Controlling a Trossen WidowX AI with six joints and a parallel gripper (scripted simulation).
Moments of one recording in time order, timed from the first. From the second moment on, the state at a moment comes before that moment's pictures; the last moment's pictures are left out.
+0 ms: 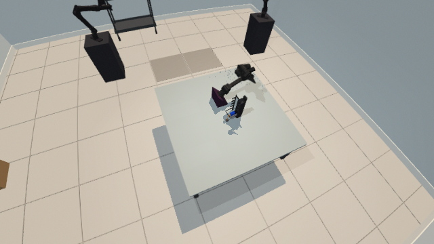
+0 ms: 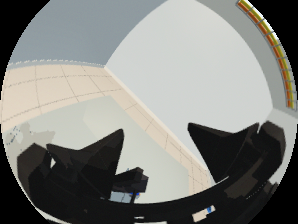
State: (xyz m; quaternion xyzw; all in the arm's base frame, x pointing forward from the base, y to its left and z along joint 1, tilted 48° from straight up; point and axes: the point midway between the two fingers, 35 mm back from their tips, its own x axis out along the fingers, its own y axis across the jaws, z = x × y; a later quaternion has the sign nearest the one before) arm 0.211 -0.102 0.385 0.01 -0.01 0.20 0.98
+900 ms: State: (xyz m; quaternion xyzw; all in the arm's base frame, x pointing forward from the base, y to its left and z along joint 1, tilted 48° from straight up) arm 0.346 -0.173 0.269 0.51 0.12 0.13 0.84
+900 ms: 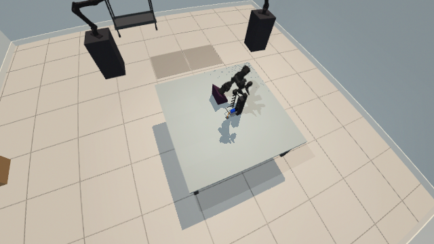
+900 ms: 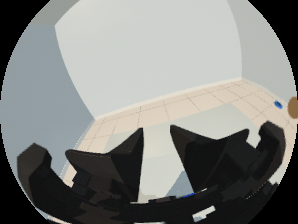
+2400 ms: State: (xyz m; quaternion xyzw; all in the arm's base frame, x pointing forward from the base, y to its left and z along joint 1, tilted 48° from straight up) arm 0.284 -0.025 0.016 0.61 0.70 -0.20 0.32
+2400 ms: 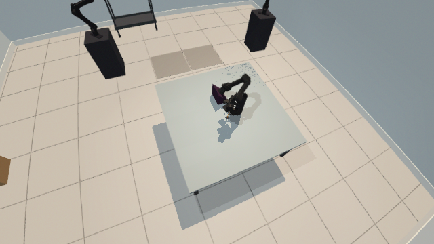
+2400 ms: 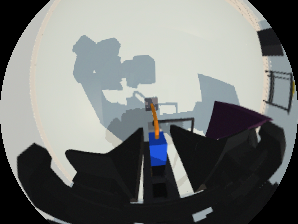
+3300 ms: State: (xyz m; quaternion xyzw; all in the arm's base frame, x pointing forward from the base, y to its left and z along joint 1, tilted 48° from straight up) arm 0.278 -0.003 0.042 0.61 0.70 -0.20 0.32
